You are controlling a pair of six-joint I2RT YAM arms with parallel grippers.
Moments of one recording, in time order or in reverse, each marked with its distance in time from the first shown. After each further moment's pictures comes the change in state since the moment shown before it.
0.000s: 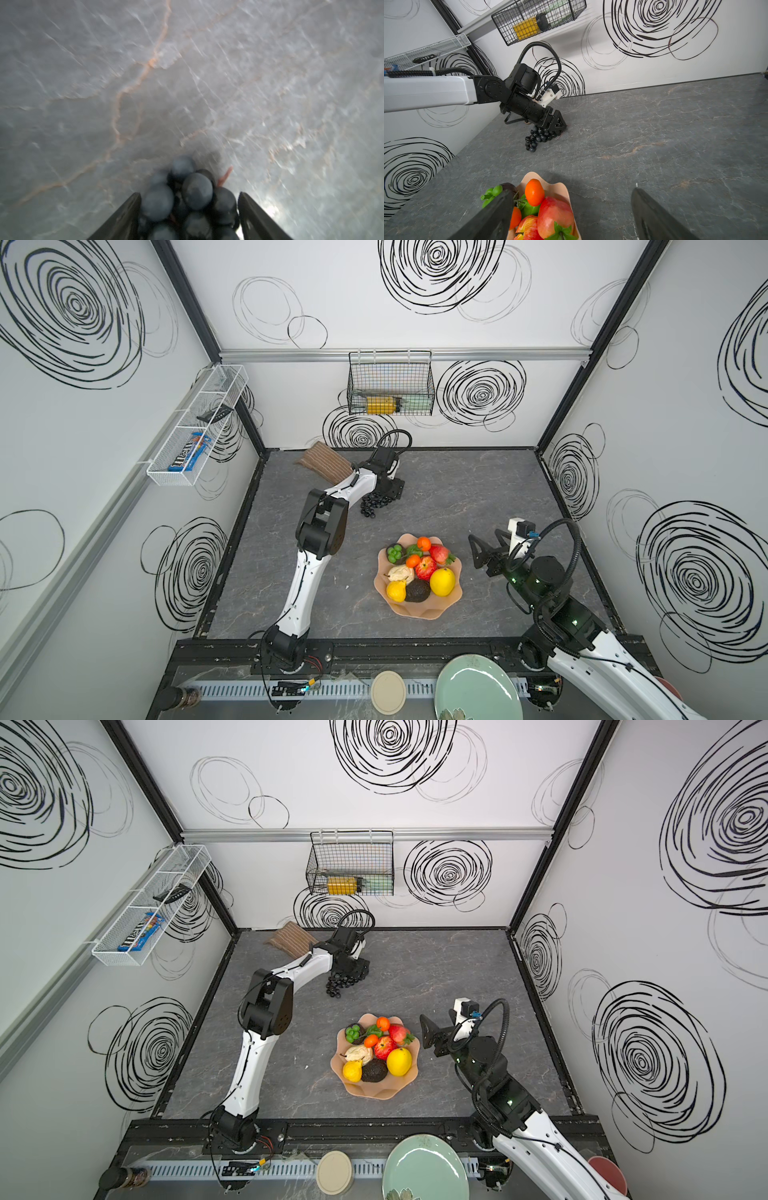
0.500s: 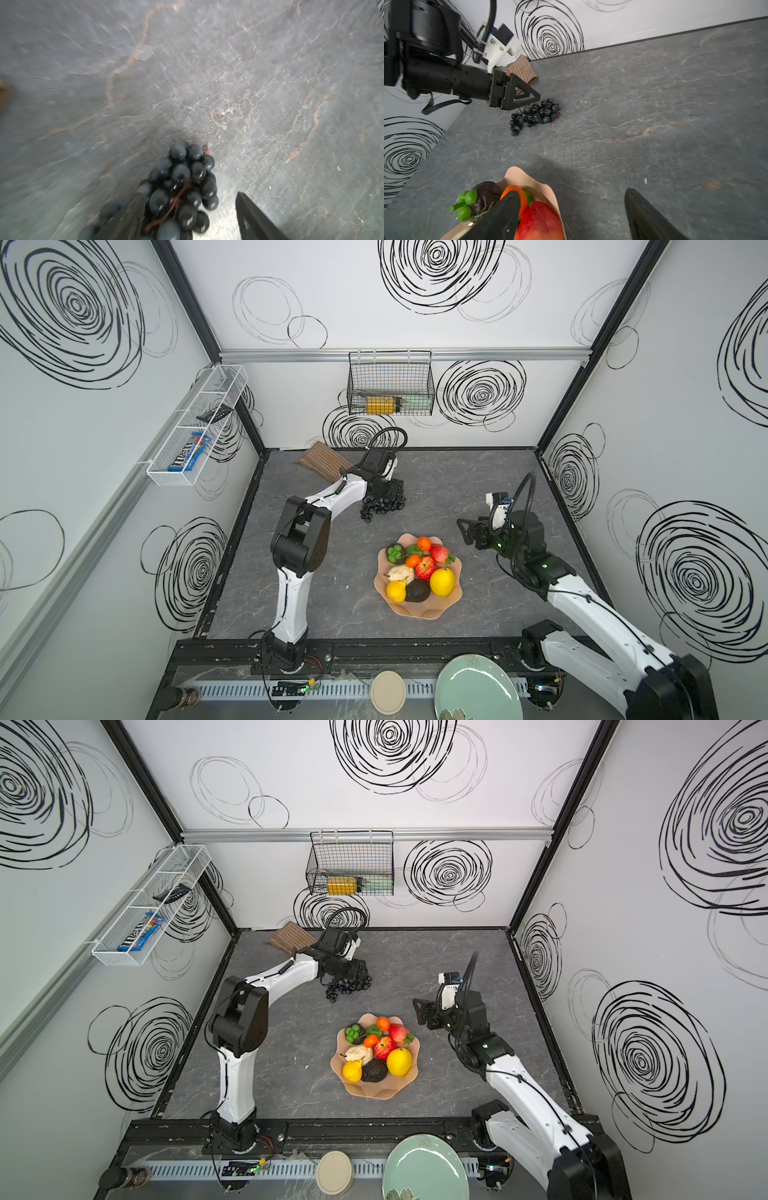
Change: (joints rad) left arm -0.008 -0.344 -0.343 0.149 0.031 -0.085; right arm -0.268 0.616 0.226 0.127 -0.428 -0.031
